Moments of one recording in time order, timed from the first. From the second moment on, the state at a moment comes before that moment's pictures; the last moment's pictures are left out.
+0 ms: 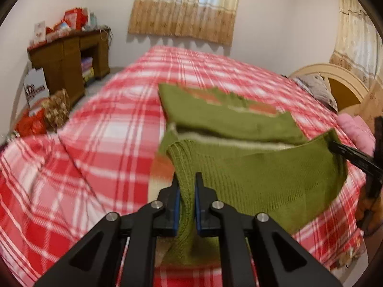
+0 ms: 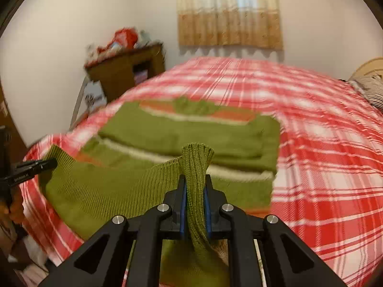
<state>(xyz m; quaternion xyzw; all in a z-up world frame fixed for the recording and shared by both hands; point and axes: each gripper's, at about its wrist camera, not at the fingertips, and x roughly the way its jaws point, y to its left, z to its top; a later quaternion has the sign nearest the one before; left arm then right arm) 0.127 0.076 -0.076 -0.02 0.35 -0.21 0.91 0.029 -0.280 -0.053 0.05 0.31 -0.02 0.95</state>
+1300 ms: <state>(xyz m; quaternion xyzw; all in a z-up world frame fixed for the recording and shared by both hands) 0.373 -0.047 -0.083 -0.02 0.36 -0.08 0.93 0.255 -0.383 -0.086 0.05 0.31 -0.17 0.93</state>
